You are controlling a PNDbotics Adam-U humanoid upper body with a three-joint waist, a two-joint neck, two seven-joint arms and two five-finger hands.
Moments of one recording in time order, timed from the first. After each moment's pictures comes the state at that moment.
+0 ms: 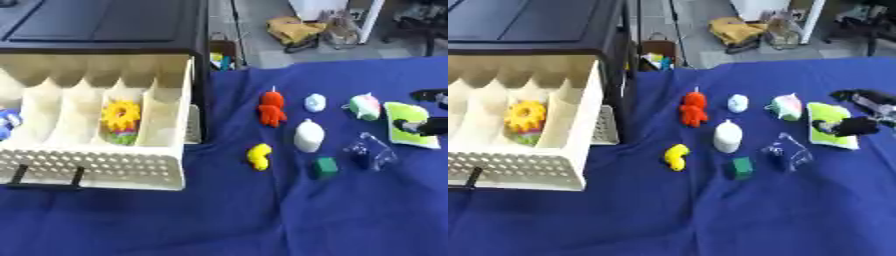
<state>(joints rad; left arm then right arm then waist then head) -0.20 0.25 0.18 -1.99 0.14 -0.63 0.32 -0.63 -0.84 0.06 -1.08 0.58 0.05 0.43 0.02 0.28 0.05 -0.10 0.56</state>
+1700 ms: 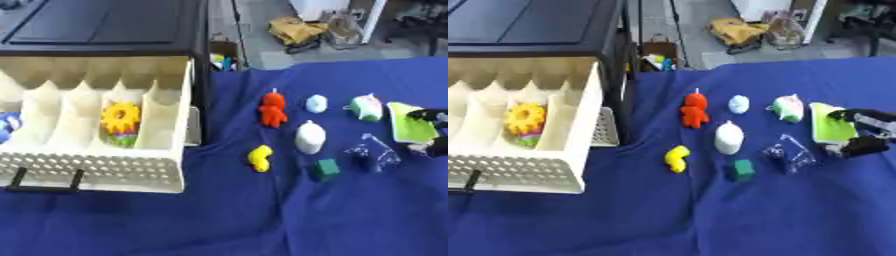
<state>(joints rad) -0.20 0.25 0.18 -1.99 0.14 -0.62 0.31 -0.63 -0.86 0.04 -0.98 0.55 -0.12 0.55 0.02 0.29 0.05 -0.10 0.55</state>
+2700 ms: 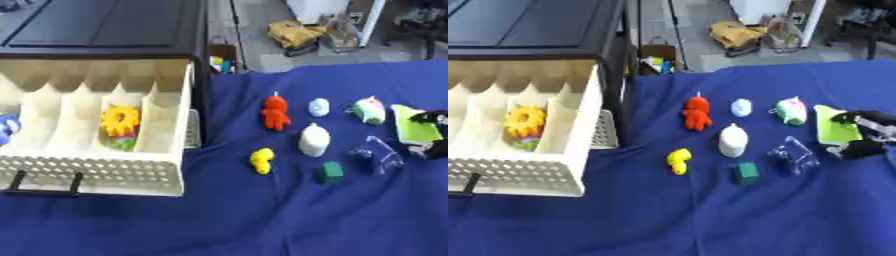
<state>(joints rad) -0.20 0.24 0.18 -1.99 0.14 -0.62 0.31 -0.64 -0.85 0.05 -0.95 0.65 -0.07 0.39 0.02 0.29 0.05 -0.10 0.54</state>
